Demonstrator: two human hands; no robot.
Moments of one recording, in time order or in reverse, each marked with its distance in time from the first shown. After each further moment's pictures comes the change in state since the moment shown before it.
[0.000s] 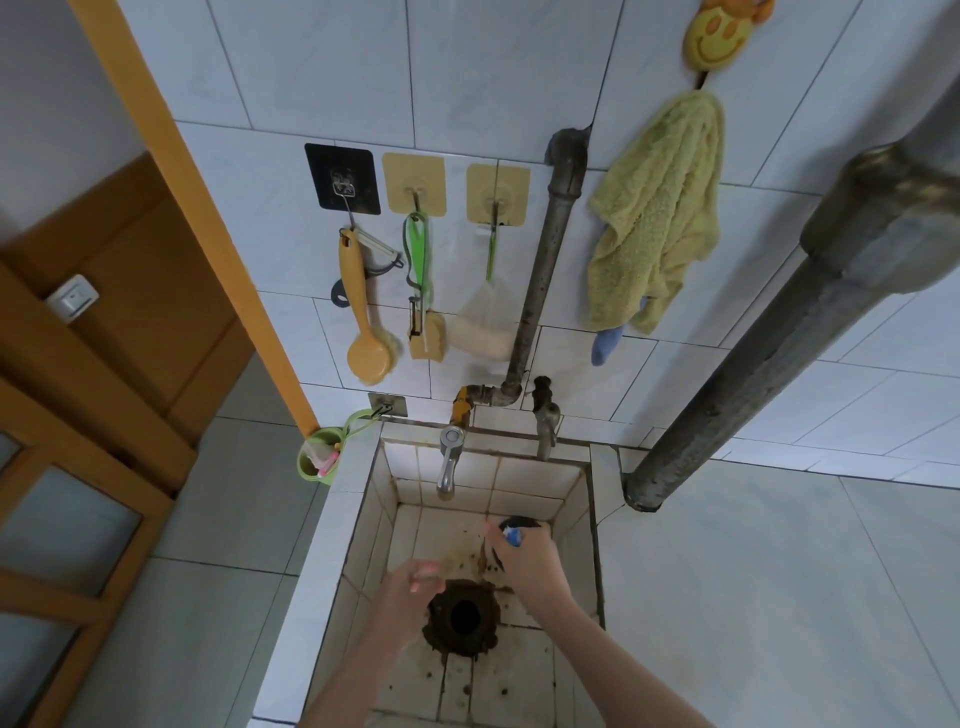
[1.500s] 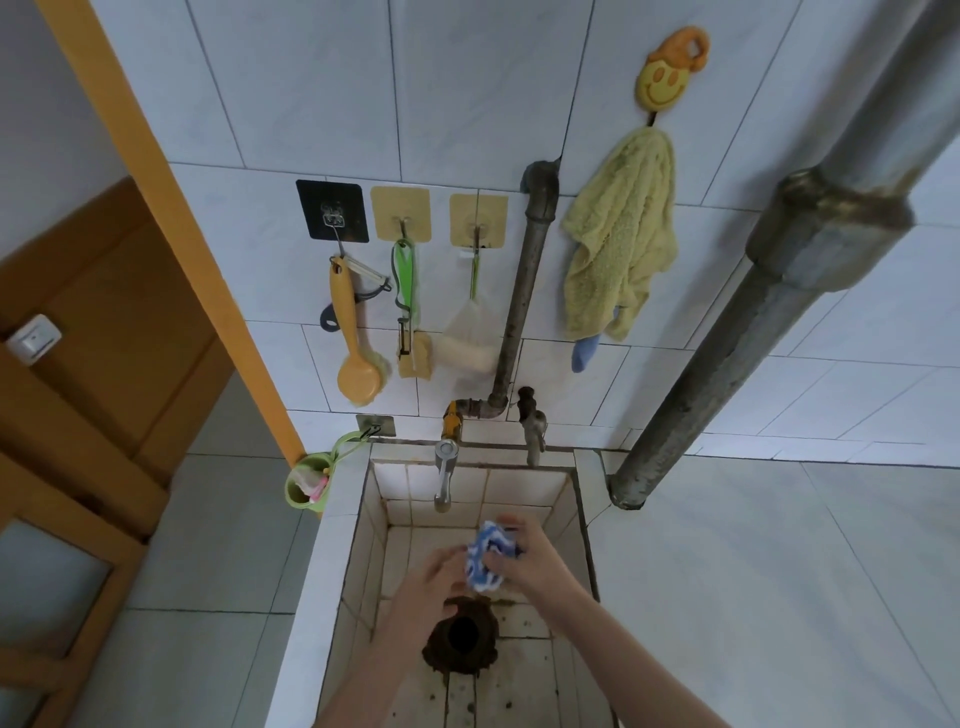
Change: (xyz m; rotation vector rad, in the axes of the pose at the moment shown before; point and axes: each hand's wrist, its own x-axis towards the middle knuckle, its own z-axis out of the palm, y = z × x) left_hand -0.001 0.020 0.002 -0.159 -0.162 -0.019; right_hand -0.026 -0.011 -0.012 0.543 -0.173 -0.001
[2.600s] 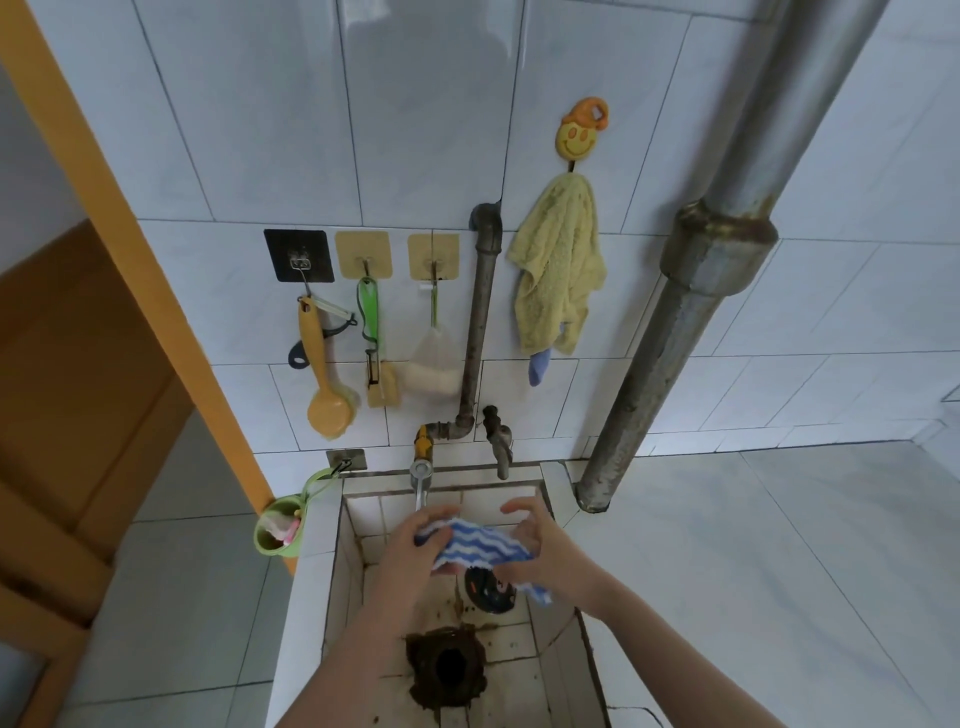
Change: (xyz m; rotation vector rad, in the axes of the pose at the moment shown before) left_hand -0.017 0.059 -0.007 0.056 -0.099 0.356; right_hand -0.037 -0.030 -0.032 -0.216 -0.019 -0.203
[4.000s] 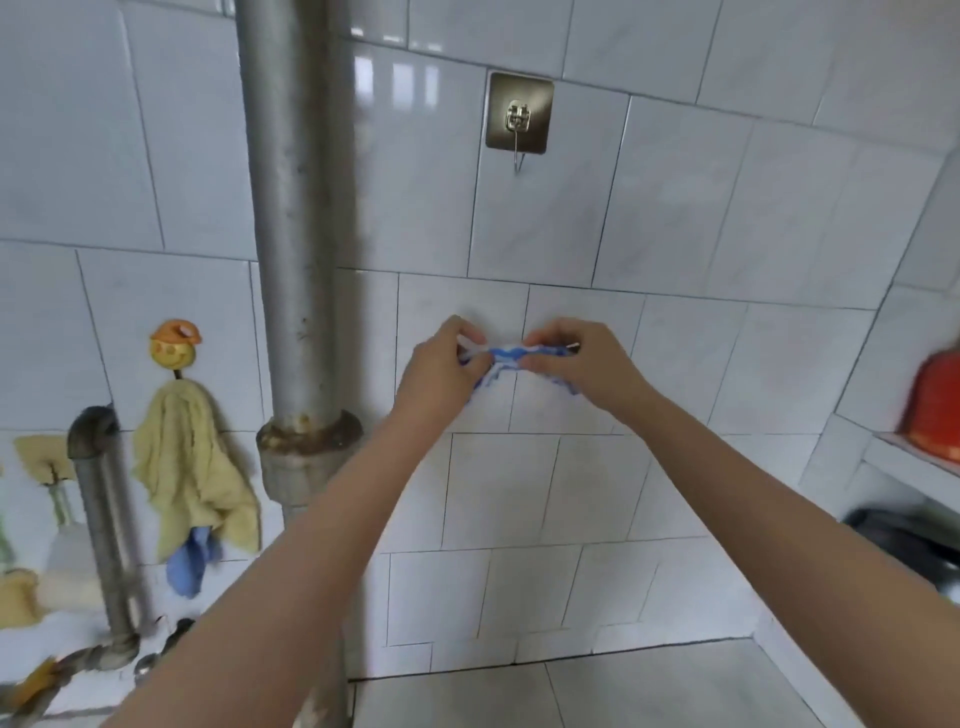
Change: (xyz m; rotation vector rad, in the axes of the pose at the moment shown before) left_hand 0.089 0.377 0.414 0.463 0.251 0.846; right_hand -0.115 -0.225 -0.505 -0.414 0.591 -0.631
